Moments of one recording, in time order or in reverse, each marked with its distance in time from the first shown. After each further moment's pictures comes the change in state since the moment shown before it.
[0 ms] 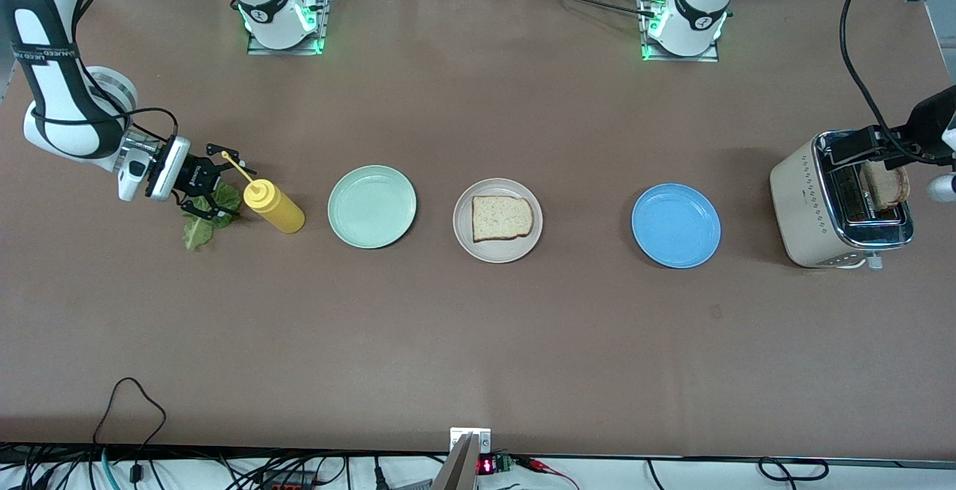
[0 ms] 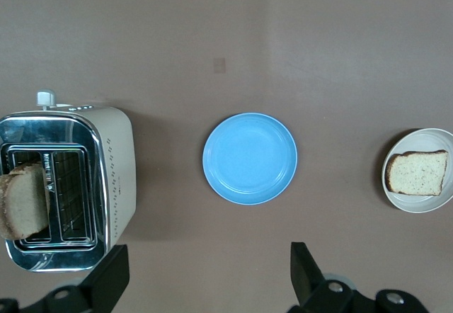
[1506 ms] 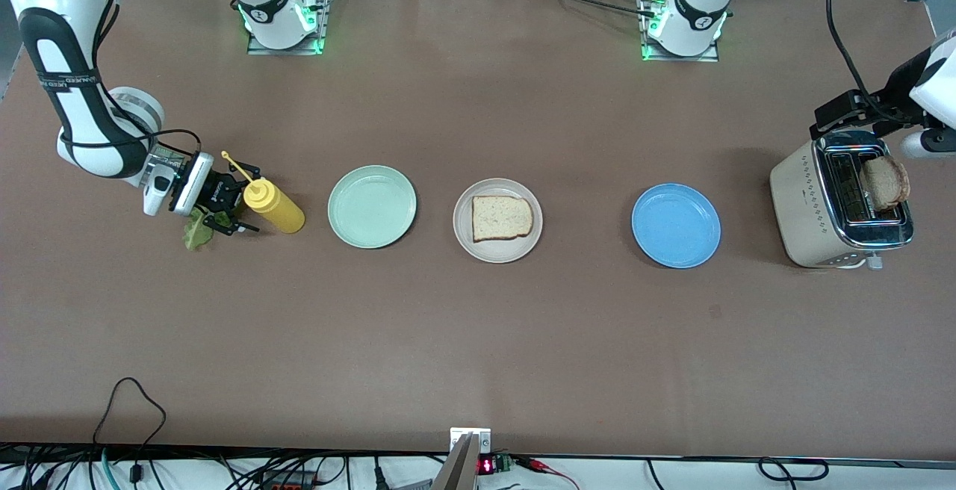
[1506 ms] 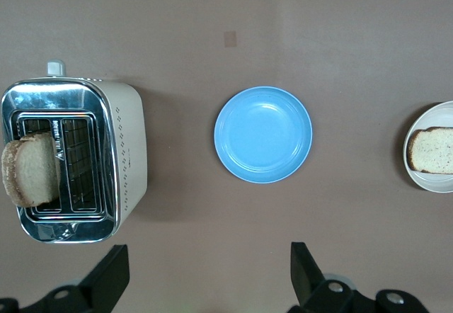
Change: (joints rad) left arm 0.018 -0.185 -0.039 -0.253 0.053 0.072 -0.002; right arm 0.005 0.088 0.086 0.050 0.121 0.082 -0.063
